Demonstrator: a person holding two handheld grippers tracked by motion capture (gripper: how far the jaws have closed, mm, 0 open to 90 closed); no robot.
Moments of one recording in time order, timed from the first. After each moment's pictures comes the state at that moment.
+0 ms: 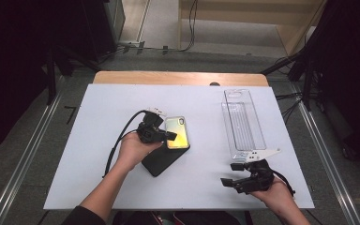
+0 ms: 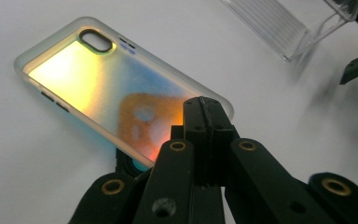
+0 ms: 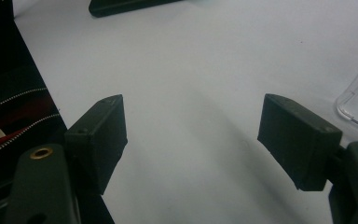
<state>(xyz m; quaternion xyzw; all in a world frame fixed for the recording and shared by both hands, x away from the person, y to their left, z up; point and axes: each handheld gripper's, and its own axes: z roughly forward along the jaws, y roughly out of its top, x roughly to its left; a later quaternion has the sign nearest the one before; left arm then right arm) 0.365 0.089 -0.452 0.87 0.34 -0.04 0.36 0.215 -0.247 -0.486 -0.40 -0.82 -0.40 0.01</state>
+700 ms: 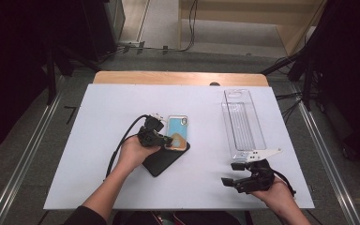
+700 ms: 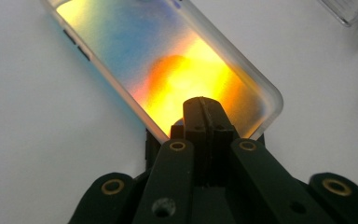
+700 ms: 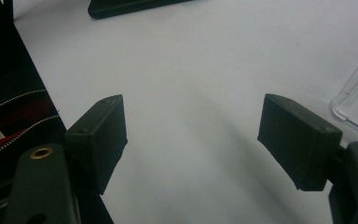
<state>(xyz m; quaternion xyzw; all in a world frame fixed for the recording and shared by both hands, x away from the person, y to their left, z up) 0.368 0.091 -0.474 0.89 0.35 -0.01 0.31 0.215 -0.248 -0.485 -0.40 -0.82 -0.40 0.00</state>
